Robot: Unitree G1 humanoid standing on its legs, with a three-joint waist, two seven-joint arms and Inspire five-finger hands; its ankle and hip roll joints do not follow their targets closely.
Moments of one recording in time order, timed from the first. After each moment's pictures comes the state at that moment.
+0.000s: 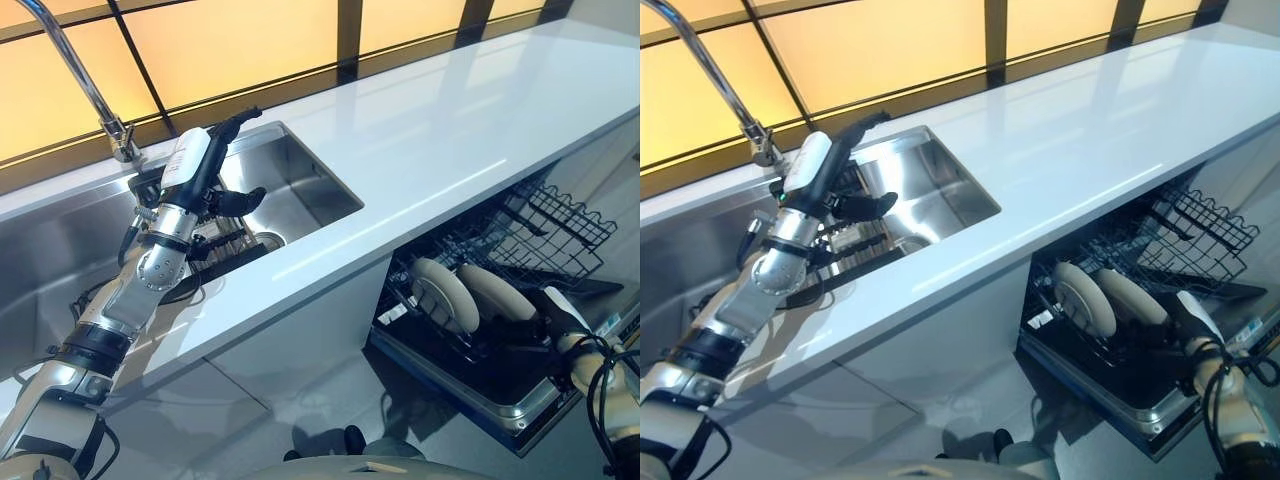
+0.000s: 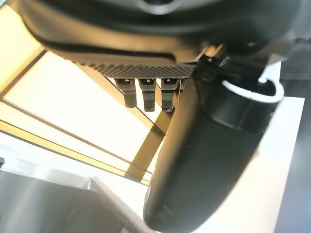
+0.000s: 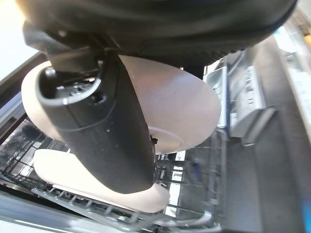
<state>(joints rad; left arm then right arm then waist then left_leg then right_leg) -0.43 0.76 -0.26 0.20 0.22 -0.31 0.28 -0.03 -0.76 0.02 0.50 -0.12 0.08 0.03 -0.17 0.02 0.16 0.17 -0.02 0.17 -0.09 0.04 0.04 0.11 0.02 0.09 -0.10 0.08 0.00</state>
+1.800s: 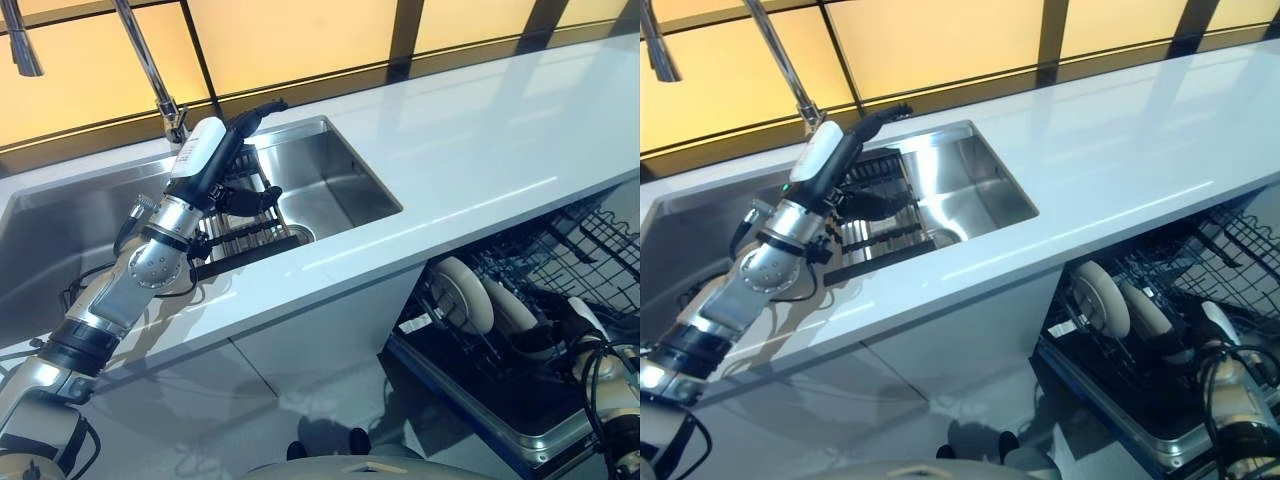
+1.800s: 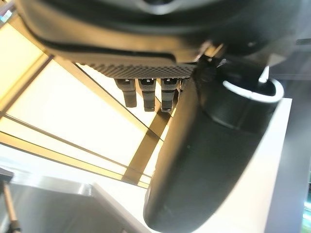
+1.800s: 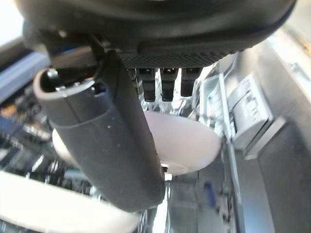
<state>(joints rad) -0.44 0.84 -0.30 0.09 0.14 -0.36 0.23 -0.05 -0.76 -0.07 0.59 -0.14 0.17 -0.05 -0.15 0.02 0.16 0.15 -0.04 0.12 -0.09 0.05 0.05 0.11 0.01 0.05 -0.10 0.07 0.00</state>
